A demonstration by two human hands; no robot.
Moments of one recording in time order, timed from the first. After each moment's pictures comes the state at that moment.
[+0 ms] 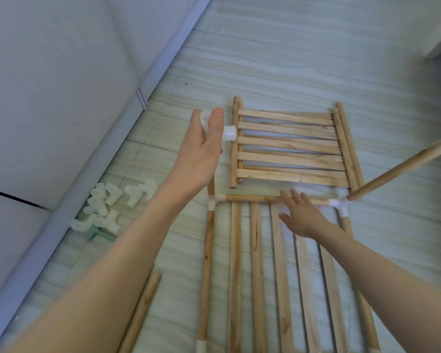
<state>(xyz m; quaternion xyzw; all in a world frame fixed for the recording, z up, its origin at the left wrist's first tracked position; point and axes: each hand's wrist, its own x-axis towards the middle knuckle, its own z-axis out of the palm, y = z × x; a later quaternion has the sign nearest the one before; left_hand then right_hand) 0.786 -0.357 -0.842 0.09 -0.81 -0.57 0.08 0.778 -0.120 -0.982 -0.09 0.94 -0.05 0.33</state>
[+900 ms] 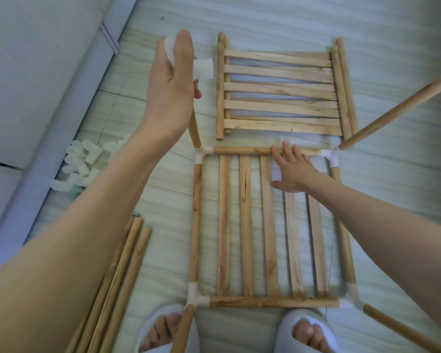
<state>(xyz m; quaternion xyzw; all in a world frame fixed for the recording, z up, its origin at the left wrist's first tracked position) 0.794 -0.348 -0.835 0.10 -0.79 -0.60 0.09 0.782 -0.110 -0.996 -0.14 0.92 0.06 0.36</state>
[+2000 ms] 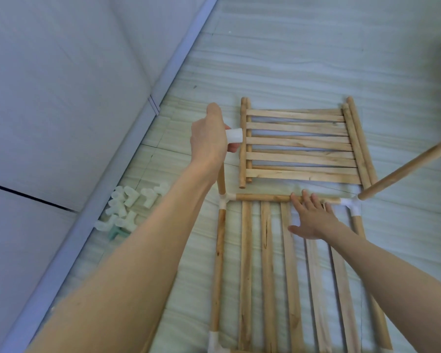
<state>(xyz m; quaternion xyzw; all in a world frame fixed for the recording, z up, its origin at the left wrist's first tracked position) 0.765 -0.338 -0.811 0.30 -0.72 -0.63 0.01 0.784 -0.113 -0.990 -0.10 0.92 0.04 0.37</state>
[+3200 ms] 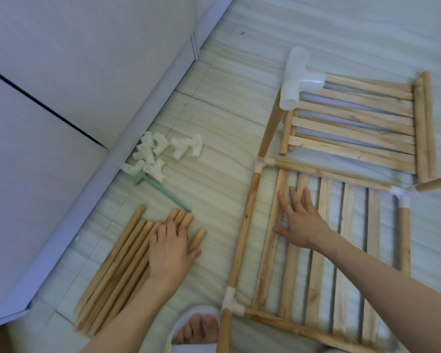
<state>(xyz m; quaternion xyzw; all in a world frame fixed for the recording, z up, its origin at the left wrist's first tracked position) 1.009 -0.435 -1.000 0.20 -0.96 0.01 -0.22 0.849 -0.193 -1.006 -0.22 0.88 0.04 0.41</state>
